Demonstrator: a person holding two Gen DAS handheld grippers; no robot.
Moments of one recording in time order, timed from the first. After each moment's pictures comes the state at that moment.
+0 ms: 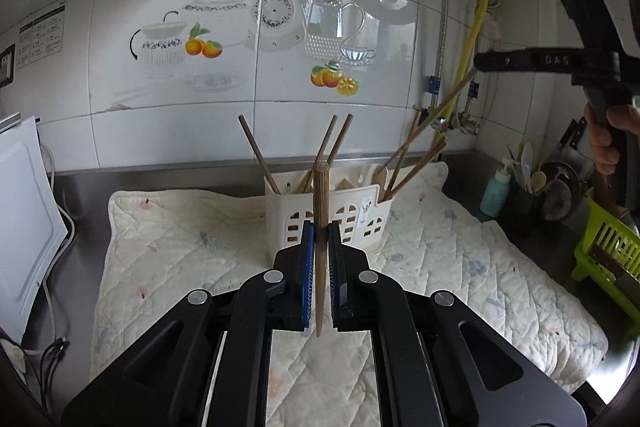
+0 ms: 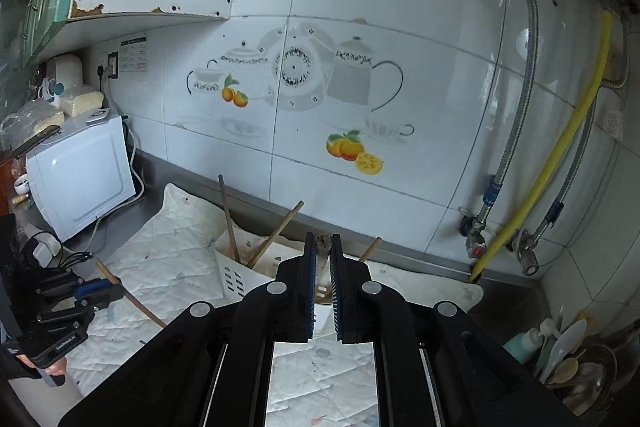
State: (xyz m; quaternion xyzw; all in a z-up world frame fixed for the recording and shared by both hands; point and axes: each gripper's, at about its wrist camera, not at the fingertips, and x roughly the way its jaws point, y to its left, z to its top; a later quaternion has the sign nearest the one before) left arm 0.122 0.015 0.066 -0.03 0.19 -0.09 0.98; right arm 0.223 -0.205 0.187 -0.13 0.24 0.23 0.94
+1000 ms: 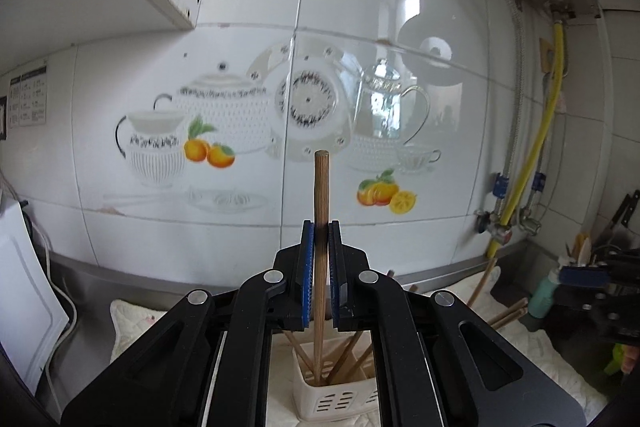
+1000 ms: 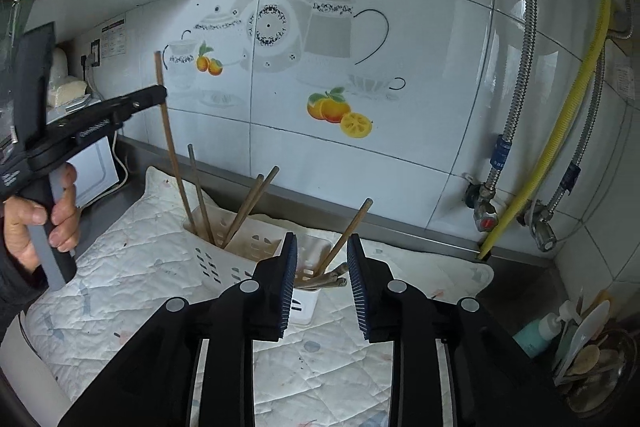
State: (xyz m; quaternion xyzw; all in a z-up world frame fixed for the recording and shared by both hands) left arm 0.264 0.020 0.147 -0.05 0.11 -0.02 0.99; right arm 0.249 -0.221 0.136 -0.12 0.25 0.22 0.94
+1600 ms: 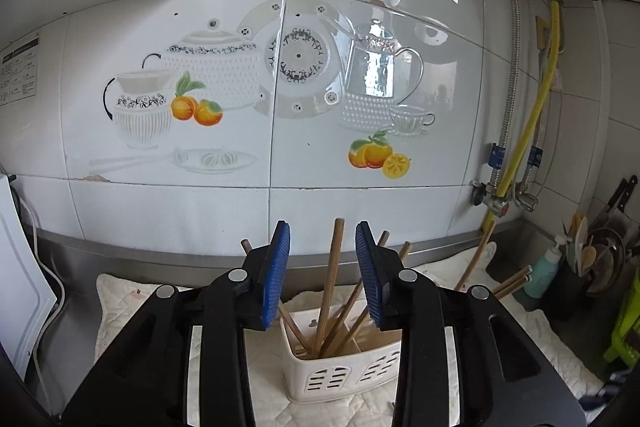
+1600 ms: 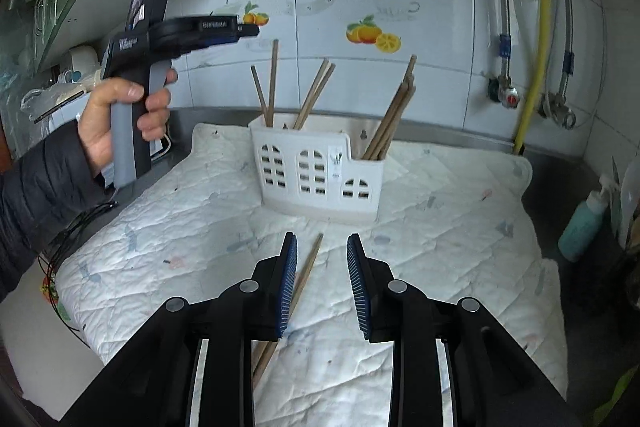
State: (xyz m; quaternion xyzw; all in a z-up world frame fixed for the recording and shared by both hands) left arm 0.263 0.014 0.118 -0.05 0.14 -0.04 0.99; right arm 0.128 -0.234 0.022 -0.05 0.28 0.25 0.93
